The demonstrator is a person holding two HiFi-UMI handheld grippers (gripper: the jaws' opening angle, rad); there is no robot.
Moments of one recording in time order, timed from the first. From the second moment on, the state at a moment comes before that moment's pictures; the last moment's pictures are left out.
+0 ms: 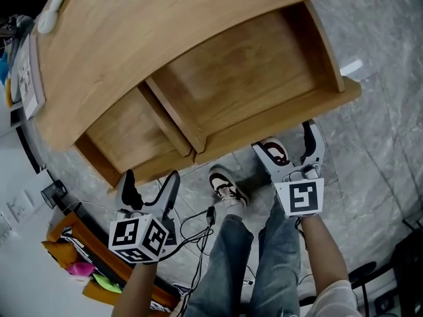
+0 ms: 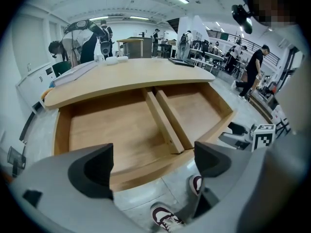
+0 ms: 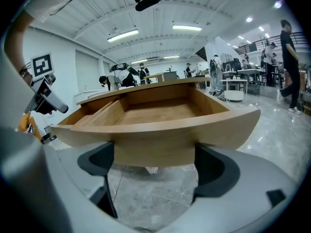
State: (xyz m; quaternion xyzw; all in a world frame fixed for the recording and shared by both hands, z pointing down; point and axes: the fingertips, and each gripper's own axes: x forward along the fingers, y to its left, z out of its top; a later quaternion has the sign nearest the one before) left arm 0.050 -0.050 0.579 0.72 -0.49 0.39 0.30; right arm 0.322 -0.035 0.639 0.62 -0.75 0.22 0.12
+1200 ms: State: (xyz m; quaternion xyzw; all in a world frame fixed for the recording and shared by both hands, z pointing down) left arm 0.041 -0.057 0.564 0.71 -0.52 0.35 0.32; right arm 0.324 -0.055 0.590 0.63 -0.74 0.20 0.11
